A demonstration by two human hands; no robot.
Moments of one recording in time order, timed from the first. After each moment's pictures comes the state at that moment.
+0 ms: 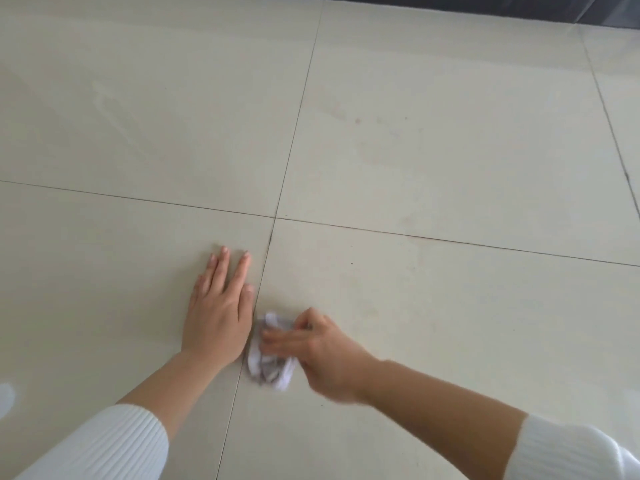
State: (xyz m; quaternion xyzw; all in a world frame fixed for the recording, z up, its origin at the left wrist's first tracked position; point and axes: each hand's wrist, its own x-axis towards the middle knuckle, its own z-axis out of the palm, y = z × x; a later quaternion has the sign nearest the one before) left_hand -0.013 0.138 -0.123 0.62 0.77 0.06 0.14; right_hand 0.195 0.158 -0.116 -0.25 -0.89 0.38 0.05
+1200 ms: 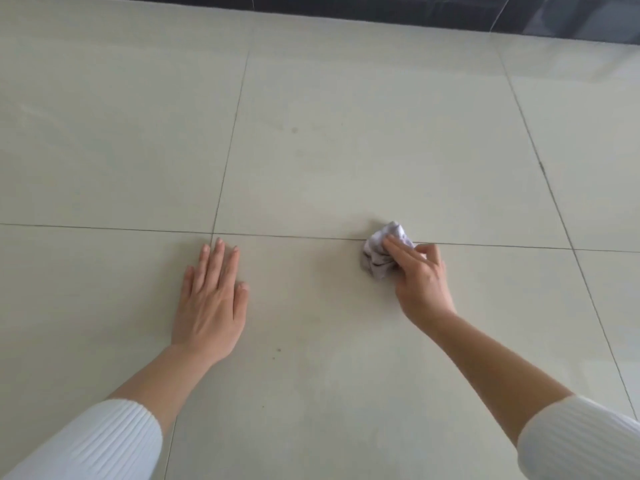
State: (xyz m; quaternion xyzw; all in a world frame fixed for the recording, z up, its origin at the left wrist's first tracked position) left_hand 0.046 0.187 -0.120 0.66 0.74 0.03 0.12; right_hand 0.352 0.250 -0.106 -0.64 -0.72 0.18 0.22
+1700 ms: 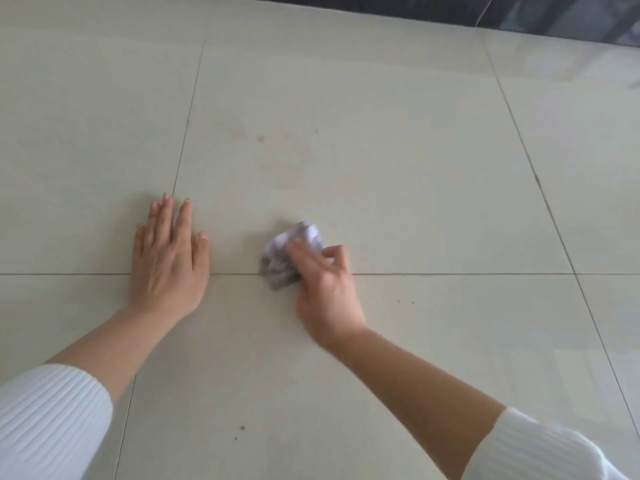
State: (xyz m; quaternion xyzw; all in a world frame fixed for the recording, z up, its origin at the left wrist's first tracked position) left_hand 0.039 0.313 -0.131 0.63 0.76 0.12 0.09; right_hand 0.255 0.293 -0.118 -0.55 -0.77 0.19 0.28
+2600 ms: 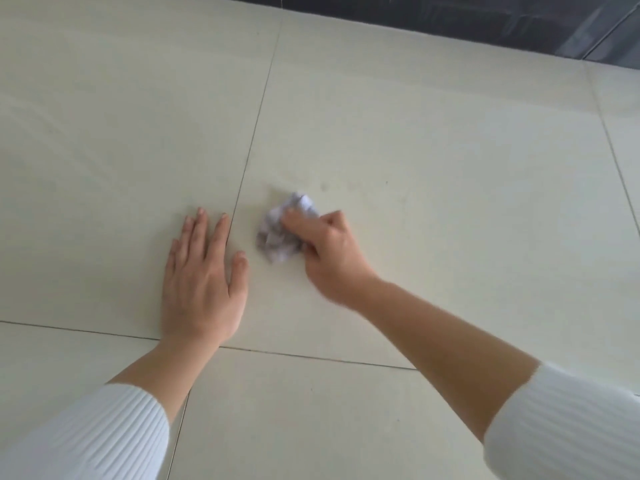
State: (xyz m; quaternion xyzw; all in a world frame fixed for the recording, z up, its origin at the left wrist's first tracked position) left_hand 0.012 0.364 -0.135 0.59 0.80 0.12 0.07; right_hand 0.185 0.447 -0.120 -0.46 -0.81 0.31 0.21
